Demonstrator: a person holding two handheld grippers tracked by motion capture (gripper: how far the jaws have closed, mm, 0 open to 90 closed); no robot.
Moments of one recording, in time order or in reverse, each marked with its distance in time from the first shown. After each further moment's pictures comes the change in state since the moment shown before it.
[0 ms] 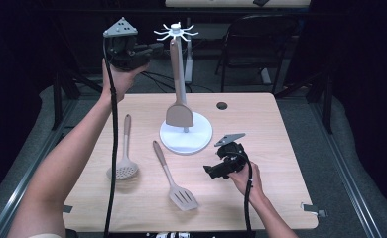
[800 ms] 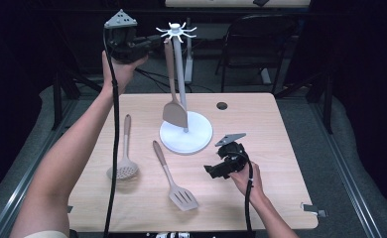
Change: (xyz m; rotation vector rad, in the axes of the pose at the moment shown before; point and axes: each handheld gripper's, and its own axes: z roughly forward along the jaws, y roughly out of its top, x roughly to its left) left arm 0.015 0.008 0.008 0.007 0.064 -0.019; right arm -0.002 -0.001 -0.001 0.007 -0.003 -0.007
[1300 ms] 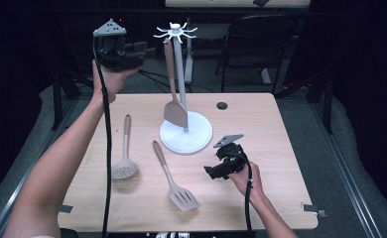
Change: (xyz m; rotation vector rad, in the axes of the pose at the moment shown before) left arm 0.009 -0.025 -0.020 0.053 0.010 -0.050; right arm 0.004 0.000 0.002 0.019 -0.015 -0.017
